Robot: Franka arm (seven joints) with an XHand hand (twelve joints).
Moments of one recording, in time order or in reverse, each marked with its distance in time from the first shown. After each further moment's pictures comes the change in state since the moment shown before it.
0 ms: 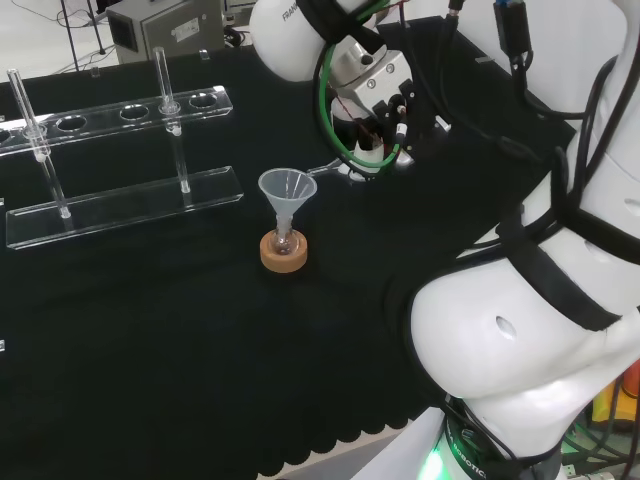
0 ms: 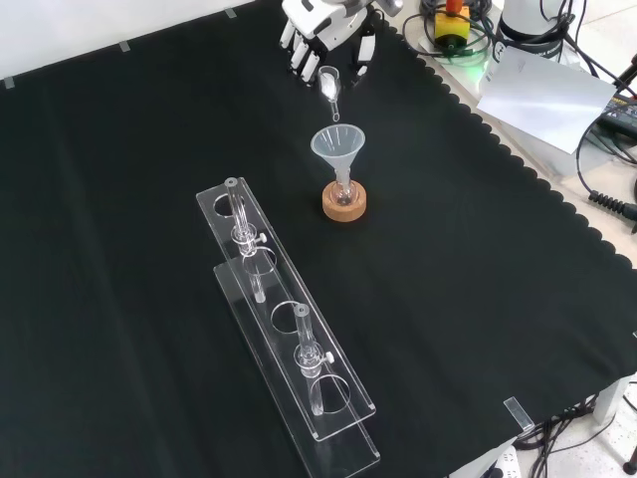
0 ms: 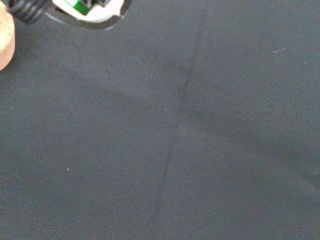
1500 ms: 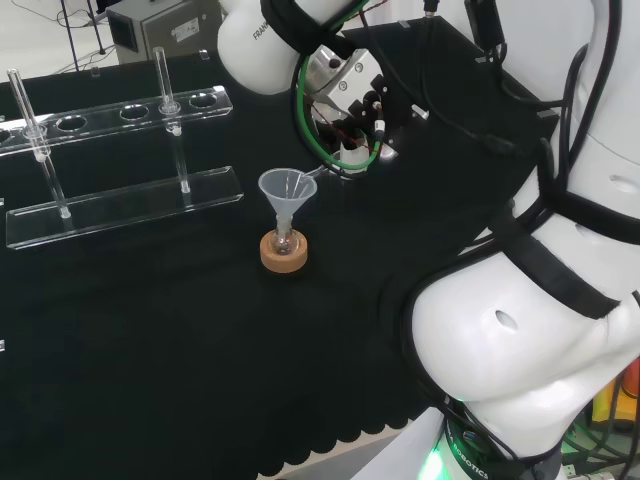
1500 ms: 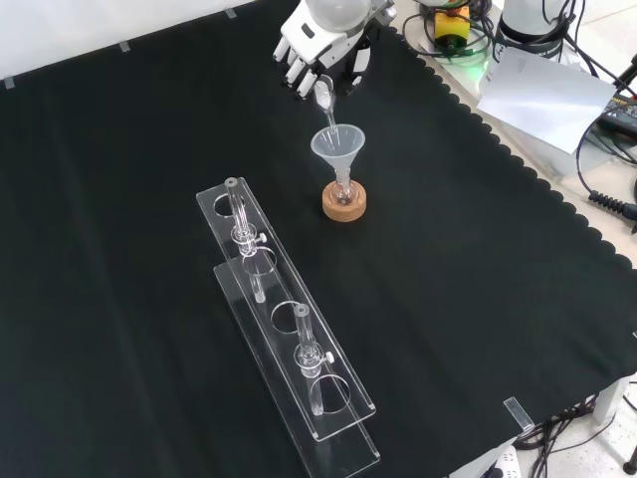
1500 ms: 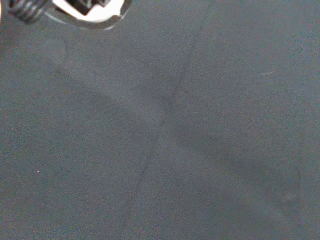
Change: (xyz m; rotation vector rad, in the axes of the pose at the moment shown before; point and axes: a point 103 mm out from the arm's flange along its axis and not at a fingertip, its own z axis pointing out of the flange) arm 0.009 0.019 -0.015 0.019 -0.157 -0.033
